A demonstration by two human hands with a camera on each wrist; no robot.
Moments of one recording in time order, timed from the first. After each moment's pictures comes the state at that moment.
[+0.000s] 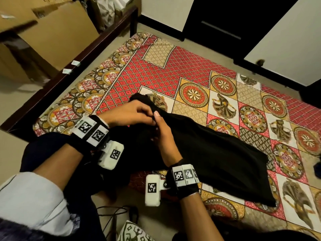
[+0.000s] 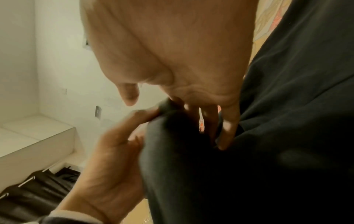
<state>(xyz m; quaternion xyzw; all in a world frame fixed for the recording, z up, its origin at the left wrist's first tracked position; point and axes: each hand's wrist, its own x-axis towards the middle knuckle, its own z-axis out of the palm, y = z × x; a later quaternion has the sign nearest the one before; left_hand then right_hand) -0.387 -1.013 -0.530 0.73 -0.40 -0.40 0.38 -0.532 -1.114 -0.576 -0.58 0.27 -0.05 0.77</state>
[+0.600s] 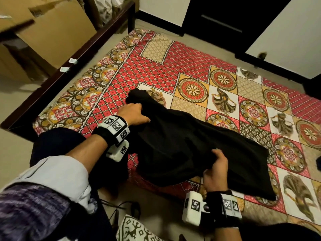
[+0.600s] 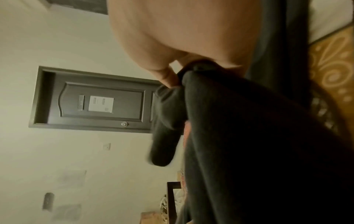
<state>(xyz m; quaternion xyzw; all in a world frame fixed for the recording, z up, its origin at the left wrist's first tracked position) -0.383 -1.056 -0.603 0.91 -0.31 -0.25 0.09 -0.675 -1.192 -0.591 -0.35 0.46 -0.28 0.76</state>
